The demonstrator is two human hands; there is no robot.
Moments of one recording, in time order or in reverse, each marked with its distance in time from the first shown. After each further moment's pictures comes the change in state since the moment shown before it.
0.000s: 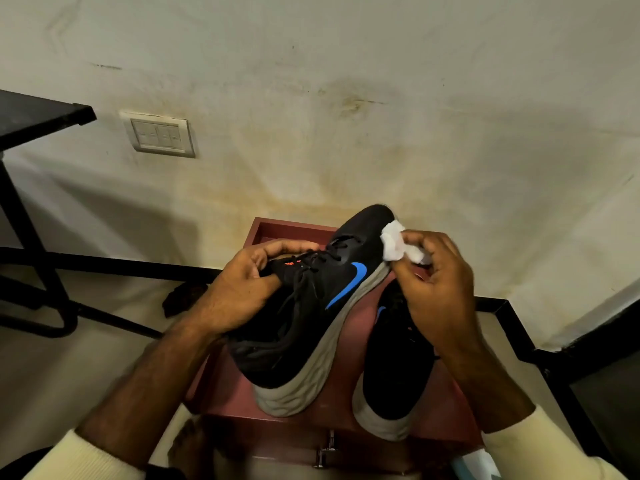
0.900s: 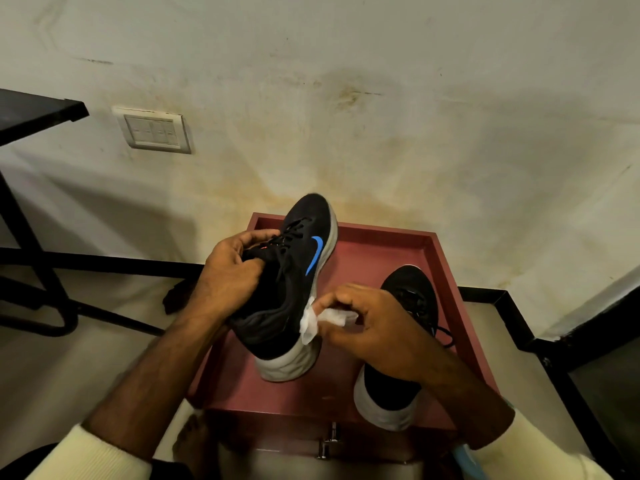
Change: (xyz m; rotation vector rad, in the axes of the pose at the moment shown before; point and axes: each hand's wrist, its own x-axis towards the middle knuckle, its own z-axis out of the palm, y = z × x) left_hand 0.008 -0.013 -0.006 0.058 0.380 -0.215; right_hand -0.039 -0.015 0.028 0.215 -0.688 -0.142
